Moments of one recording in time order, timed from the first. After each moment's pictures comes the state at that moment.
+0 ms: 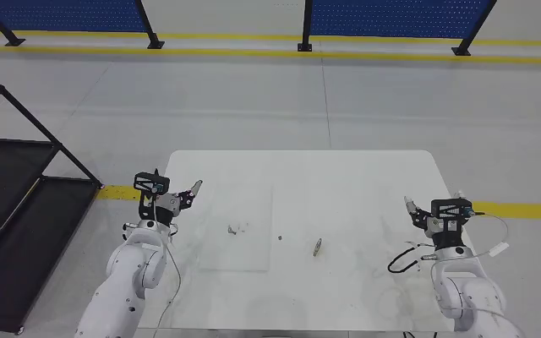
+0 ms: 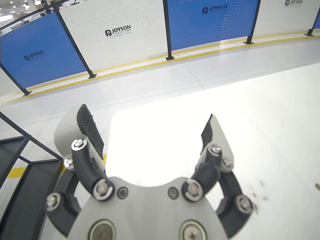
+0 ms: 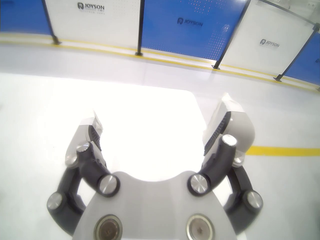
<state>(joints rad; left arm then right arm) 1.73 -1.15 -1.60 -1.80 1.33 0.00 0.00 -1.73 -1.15 1.60 -1.80 -1.33 0.00 0.00</state>
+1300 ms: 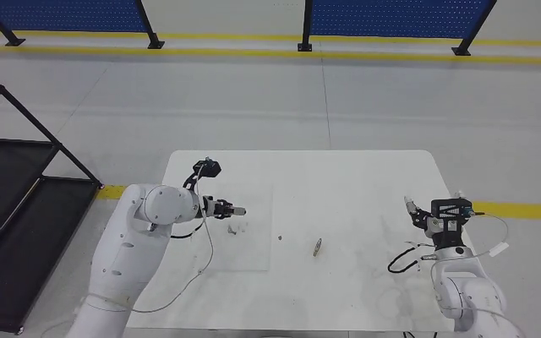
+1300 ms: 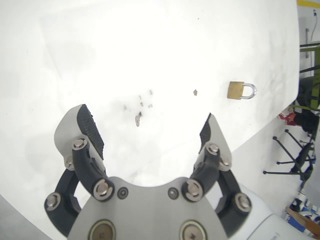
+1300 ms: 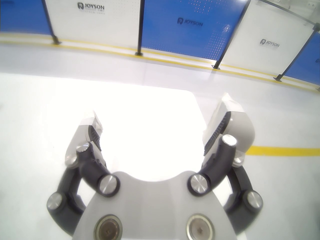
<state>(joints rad) 1.28 -1.14 -1.42 -1.74 0.72 0.09 -1.37 -1.73 -1.15 1.60 -1.80 -1.33 0.00 0.00</state>
